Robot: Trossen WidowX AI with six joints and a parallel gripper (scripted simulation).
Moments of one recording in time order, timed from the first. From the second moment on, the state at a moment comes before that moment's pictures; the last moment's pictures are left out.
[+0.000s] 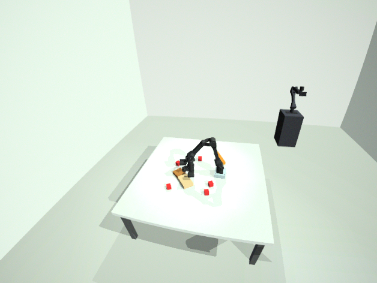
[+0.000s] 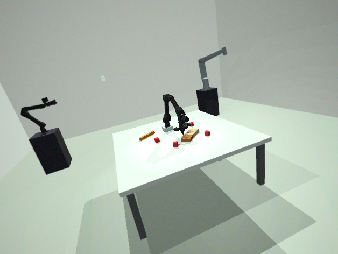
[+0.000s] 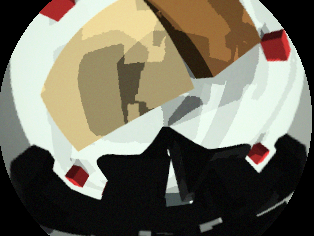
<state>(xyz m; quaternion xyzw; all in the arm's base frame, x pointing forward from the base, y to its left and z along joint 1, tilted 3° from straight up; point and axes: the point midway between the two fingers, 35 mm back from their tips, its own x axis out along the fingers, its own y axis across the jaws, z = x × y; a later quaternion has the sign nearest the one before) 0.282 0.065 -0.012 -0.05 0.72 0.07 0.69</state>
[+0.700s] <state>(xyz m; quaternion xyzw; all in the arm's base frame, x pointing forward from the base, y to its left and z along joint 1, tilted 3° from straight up) 0.268 0.060 0.040 -0.05 0.71 0.06 0.70</state>
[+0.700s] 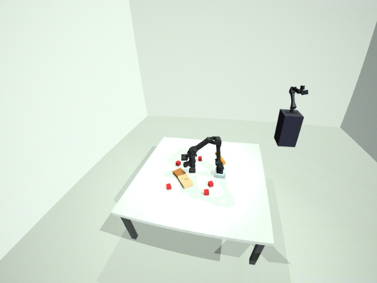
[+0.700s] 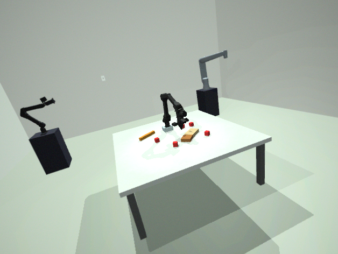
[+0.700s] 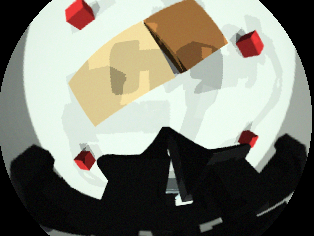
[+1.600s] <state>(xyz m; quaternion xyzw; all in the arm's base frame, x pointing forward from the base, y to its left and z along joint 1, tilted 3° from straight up) 0.264 0.119 0.046 -0.31 0.63 0.34 0.63</state>
